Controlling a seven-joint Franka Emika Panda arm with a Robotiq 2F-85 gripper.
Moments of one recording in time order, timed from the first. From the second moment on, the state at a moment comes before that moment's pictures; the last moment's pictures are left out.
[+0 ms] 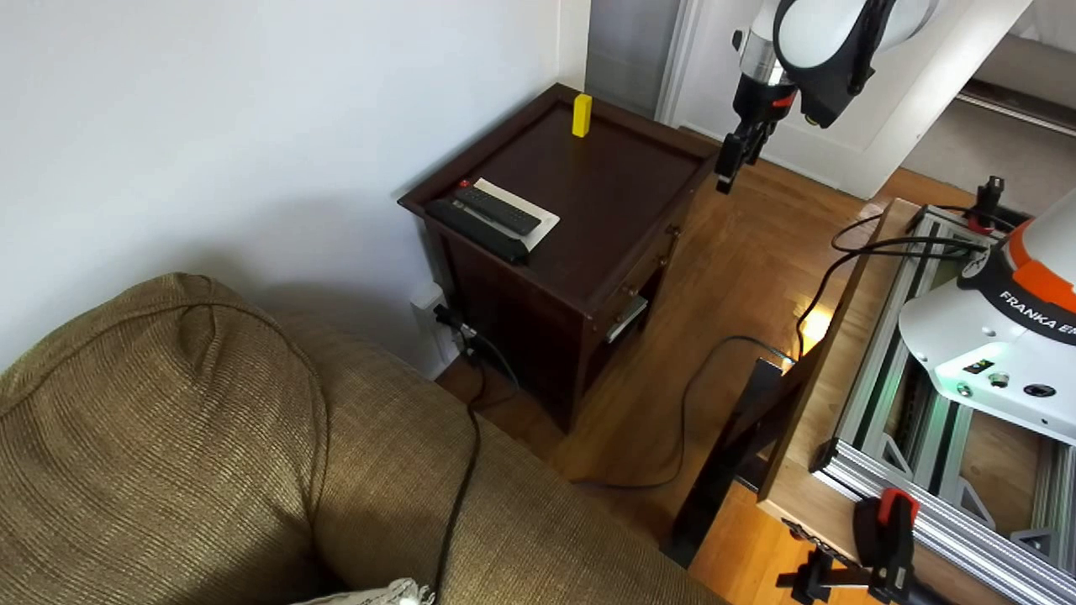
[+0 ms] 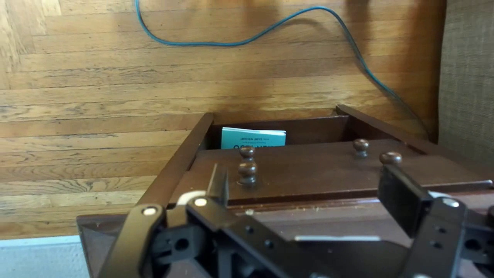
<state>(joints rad) -0.07 0.10 -0.18 -2.77 0.02 2.81 -0.25</state>
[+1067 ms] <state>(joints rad) -0.10 0.26 -0.15 -2.75 -0.05 2.92 -0.20</state>
